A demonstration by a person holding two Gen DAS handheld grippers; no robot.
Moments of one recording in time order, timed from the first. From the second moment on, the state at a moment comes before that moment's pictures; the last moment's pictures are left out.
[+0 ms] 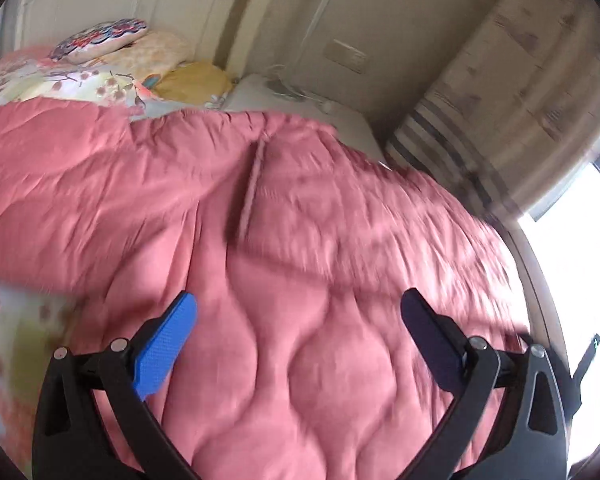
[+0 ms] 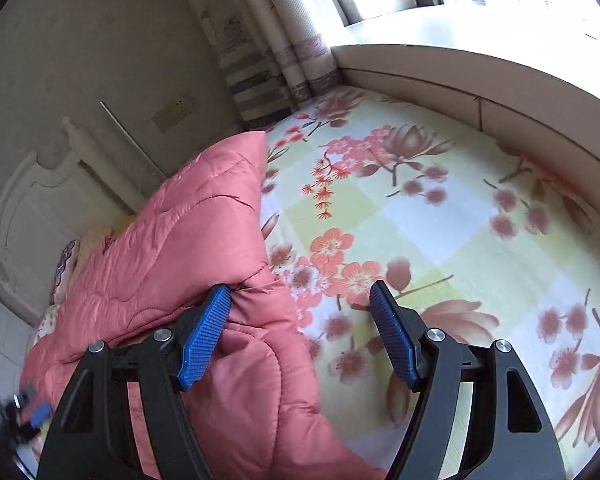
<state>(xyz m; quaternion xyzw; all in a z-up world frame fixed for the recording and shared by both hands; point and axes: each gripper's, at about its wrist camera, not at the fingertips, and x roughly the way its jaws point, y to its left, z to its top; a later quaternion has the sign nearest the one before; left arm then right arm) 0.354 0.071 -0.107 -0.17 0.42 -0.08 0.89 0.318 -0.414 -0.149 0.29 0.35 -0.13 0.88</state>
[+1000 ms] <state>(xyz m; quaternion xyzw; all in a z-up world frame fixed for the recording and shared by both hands) 0.342 0.066 -0.143 -0.15 0.40 -0.05 0.90 0.390 -0.324 -0.117 0.07 0.42 -0.10 0.90</state>
